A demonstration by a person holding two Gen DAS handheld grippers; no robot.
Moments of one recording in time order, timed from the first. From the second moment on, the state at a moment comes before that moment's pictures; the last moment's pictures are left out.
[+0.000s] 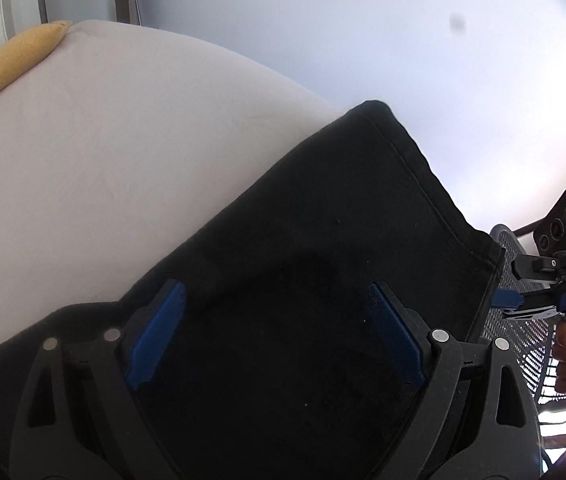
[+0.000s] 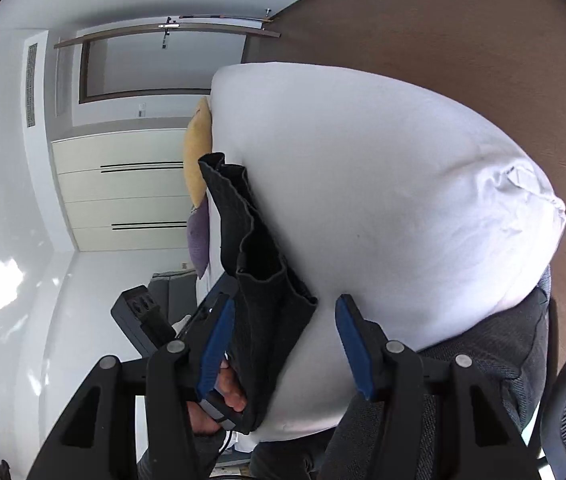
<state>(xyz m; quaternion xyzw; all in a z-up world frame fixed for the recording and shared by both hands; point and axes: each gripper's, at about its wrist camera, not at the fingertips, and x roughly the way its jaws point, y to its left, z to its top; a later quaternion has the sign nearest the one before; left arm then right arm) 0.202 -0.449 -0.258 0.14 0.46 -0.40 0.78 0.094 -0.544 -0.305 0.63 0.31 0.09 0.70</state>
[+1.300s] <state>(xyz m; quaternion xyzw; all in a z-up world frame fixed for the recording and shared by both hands) 0.235 -0.438 -0.261 0.13 0.49 -0.40 0.76 0.140 -0.503 -0.278 0.56 0.30 0.07 0.77</state>
